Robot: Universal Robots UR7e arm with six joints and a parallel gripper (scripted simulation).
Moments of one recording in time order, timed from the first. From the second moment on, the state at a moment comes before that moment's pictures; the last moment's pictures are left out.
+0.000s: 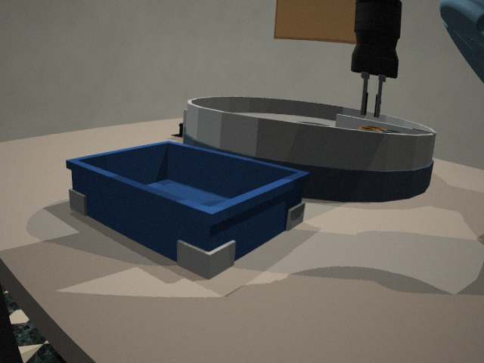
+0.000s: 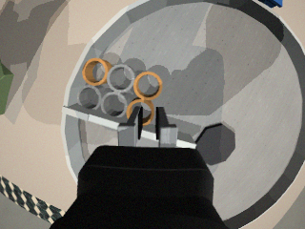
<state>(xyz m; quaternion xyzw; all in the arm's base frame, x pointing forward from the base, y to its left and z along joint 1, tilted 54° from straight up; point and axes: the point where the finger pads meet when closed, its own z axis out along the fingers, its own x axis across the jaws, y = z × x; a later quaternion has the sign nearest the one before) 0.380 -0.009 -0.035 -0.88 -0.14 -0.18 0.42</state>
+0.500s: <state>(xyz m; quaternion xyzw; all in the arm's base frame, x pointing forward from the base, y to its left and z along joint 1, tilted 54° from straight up) 0.381 -0.005 -0.038 -0.88 -0.14 -0.18 0.42</state>
